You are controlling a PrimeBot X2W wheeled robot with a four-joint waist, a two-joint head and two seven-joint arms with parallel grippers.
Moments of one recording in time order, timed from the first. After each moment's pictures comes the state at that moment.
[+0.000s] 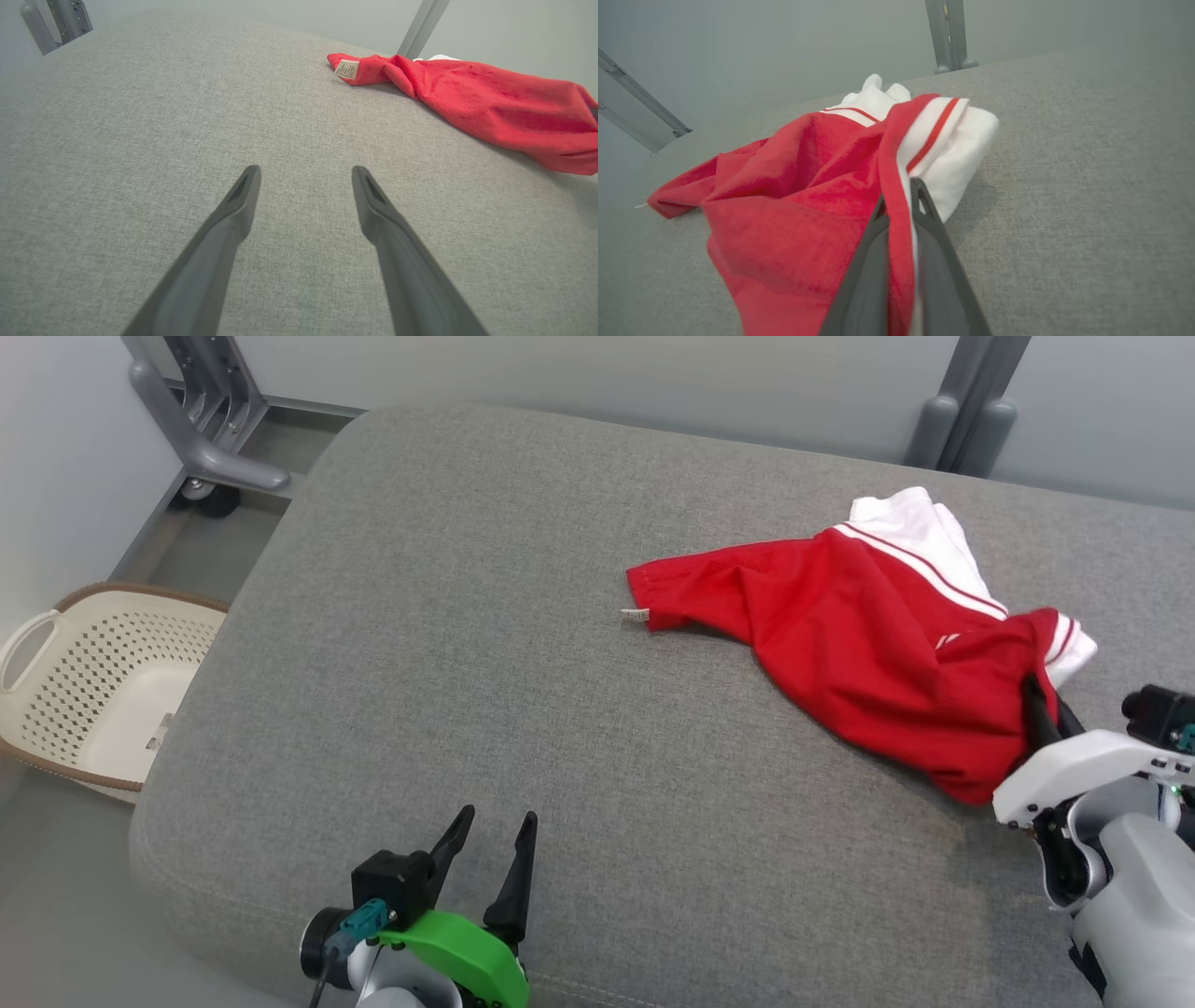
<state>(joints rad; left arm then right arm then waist) -0.18 0.05 -0.41 0.53 -0.41 -0.11 -0.26 -0.48 -0.29 0.13 0.89 0.64 0.13 -0.26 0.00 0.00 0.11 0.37</state>
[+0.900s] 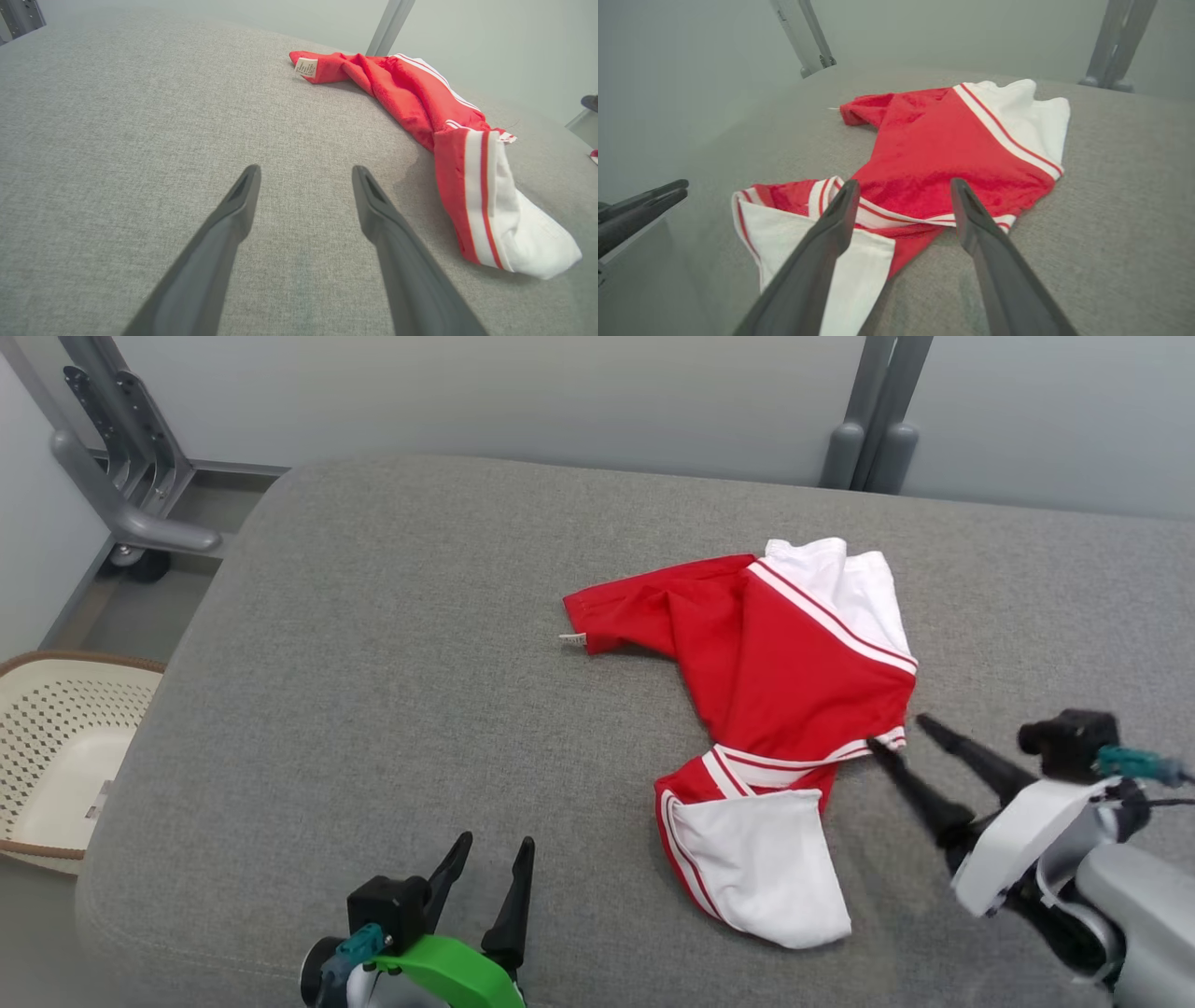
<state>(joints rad) -0.14 0.05 -0.41 0.52 -0.44 -0.11 -0.26 -0.43 -0.66 0.89 0.30 0.99 0.13 -0.25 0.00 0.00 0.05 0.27</state>
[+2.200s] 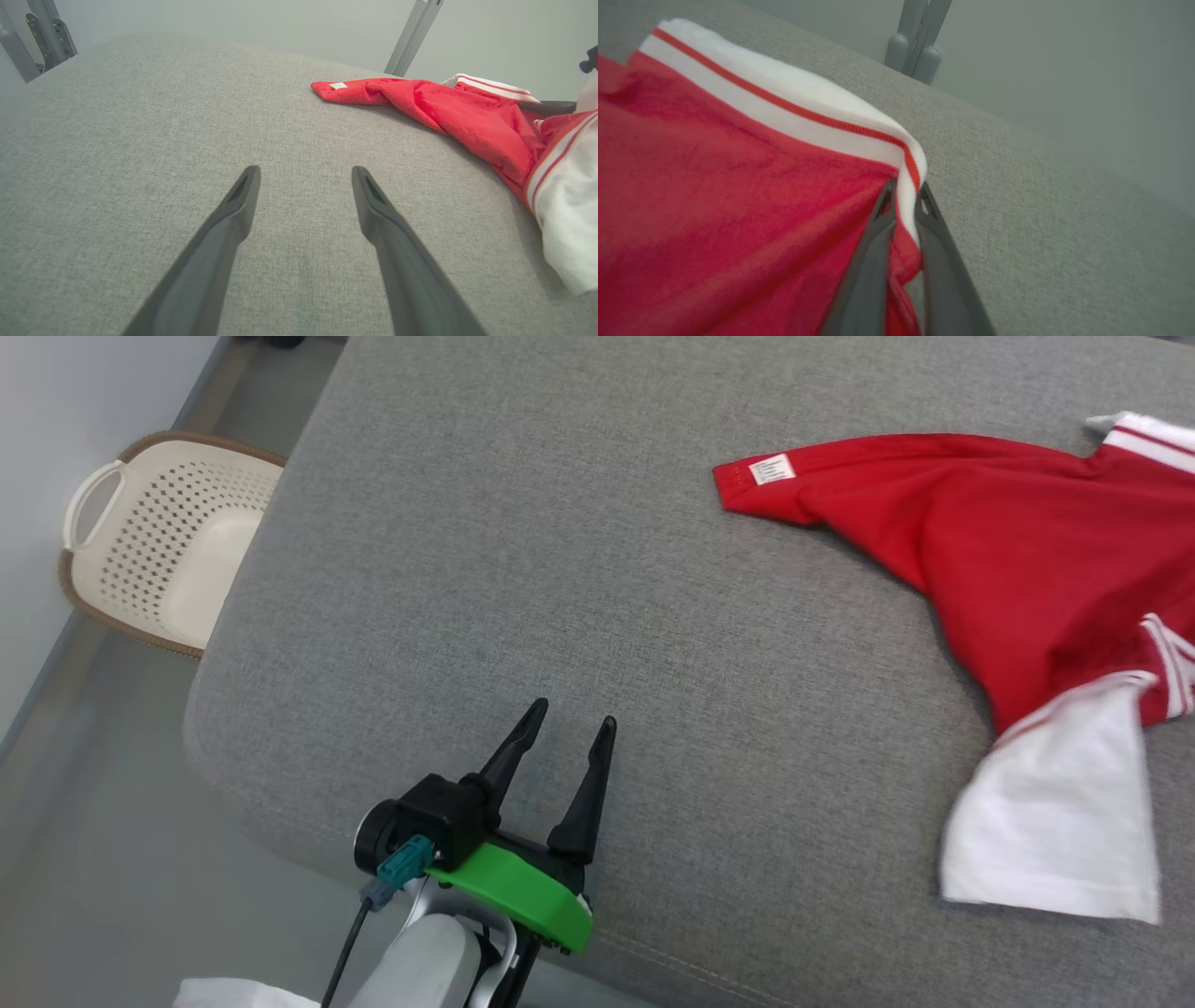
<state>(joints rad) -0.27 0.05 -0.53 0.30 -0.44 -0.08 -0.26 -0.98 -0.68 0.71 1.24 0.65 0.13 -0.21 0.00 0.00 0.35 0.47</state>
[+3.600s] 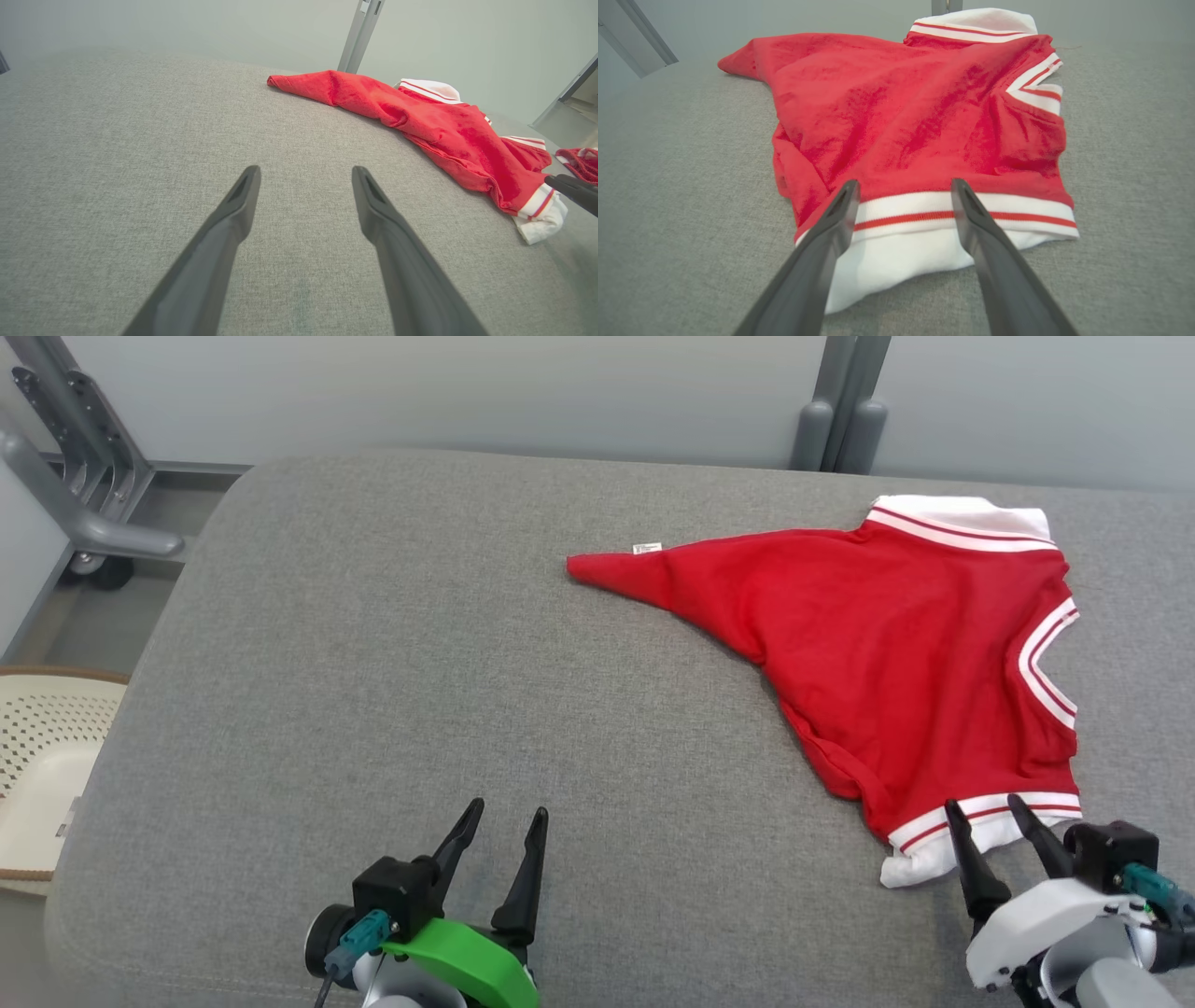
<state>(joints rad) -0.14 0.05 -0.41 0.42 -0.39 -0.11 -0.26 -0.16 -0.29 0.15 0.55 0.41 0.13 -0.26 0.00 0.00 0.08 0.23</state>
